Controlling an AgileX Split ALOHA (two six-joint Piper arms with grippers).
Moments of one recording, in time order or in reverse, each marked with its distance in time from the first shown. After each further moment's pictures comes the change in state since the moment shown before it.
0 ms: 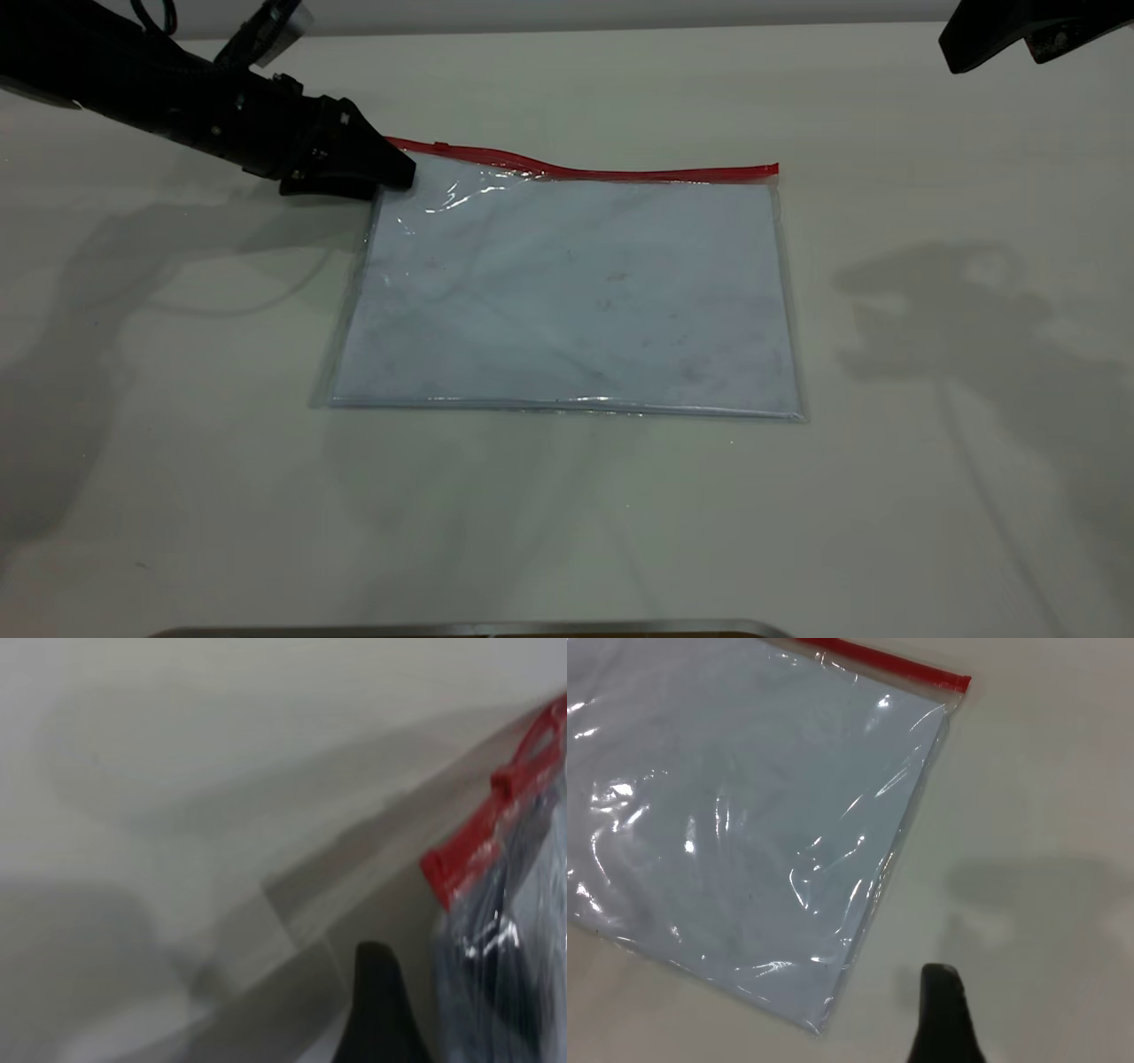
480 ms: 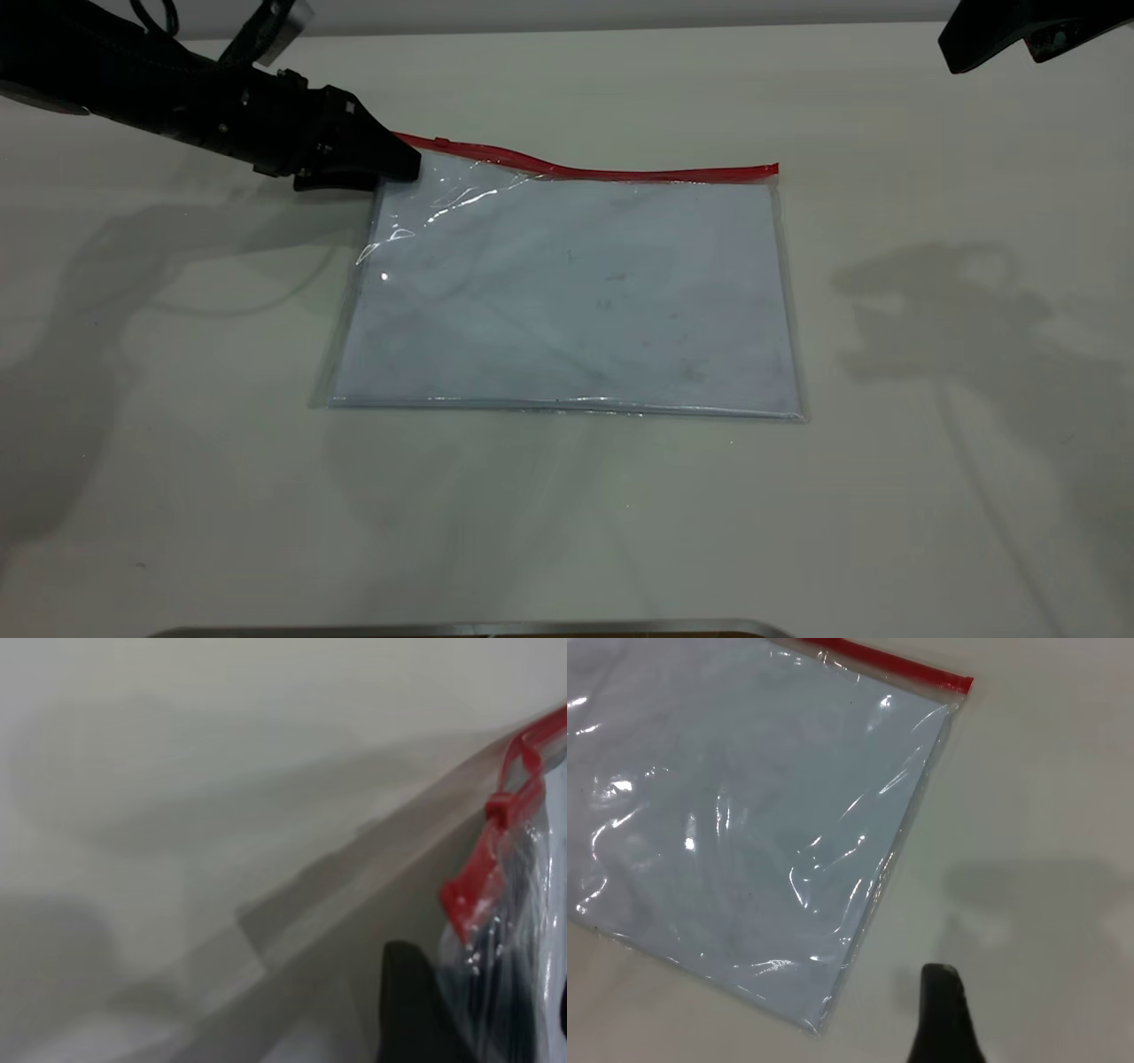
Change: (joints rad) left arm -0.006 0.002 0.000 -0.039 0.026 0.003; right arm 0.000 0.000 0.000 0.003 0.000 -0.015
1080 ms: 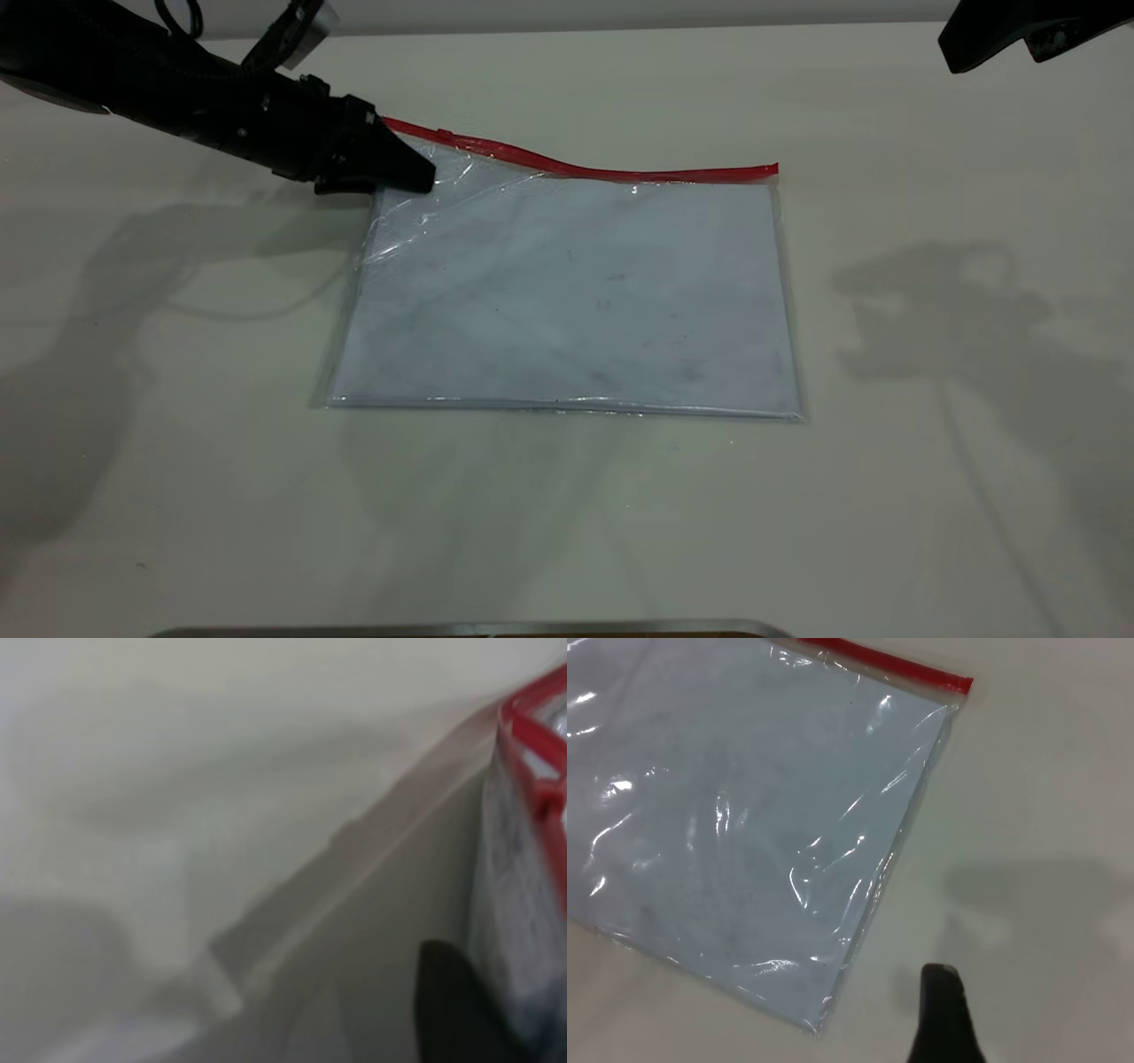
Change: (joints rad) left arm -0.029 0.000 0.000 0.035 0.001 0.013; right arm 0.000 0.000 -0.001 0.000 0.000 -0.001
